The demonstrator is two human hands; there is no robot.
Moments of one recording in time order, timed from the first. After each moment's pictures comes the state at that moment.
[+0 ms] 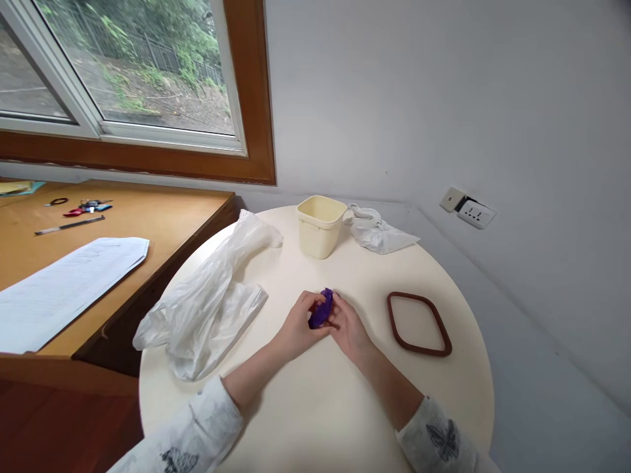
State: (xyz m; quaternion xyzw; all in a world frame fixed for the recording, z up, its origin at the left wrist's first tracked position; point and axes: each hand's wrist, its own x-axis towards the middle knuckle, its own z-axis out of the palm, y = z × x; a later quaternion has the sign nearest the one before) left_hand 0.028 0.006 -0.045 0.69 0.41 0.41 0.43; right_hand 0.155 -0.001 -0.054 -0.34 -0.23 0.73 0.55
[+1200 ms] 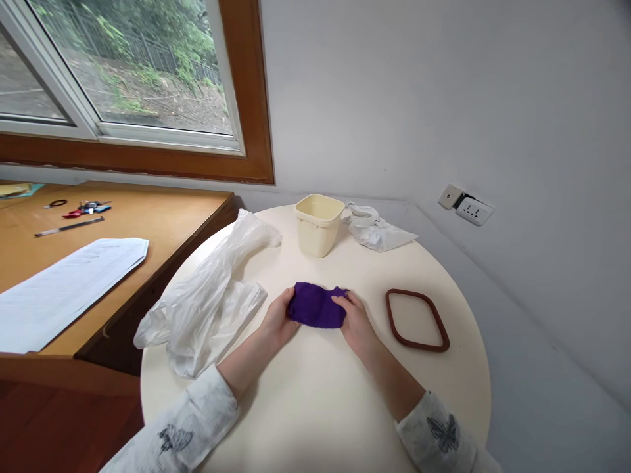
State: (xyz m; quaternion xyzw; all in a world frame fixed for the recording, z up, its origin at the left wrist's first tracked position) left_hand 0.015 0.026 -0.050 0.21 0.40 0.49 0.75; right_hand 0.166 0.006 -0.060 -0.40 -0.24 0.65 0.60
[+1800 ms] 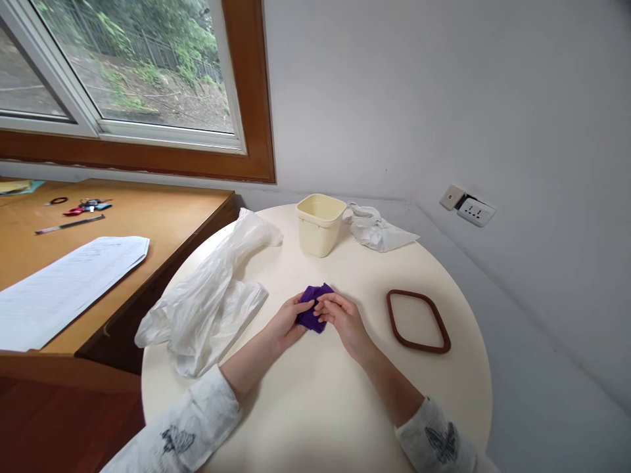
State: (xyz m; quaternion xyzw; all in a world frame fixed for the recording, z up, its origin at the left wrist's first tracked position) left_hand 0.020 0.019 -0.048 0.22 0.28 0.44 0.82; right_hand 0.158 0.000 -0.055 -0.40 -0.40 0.62 0.54
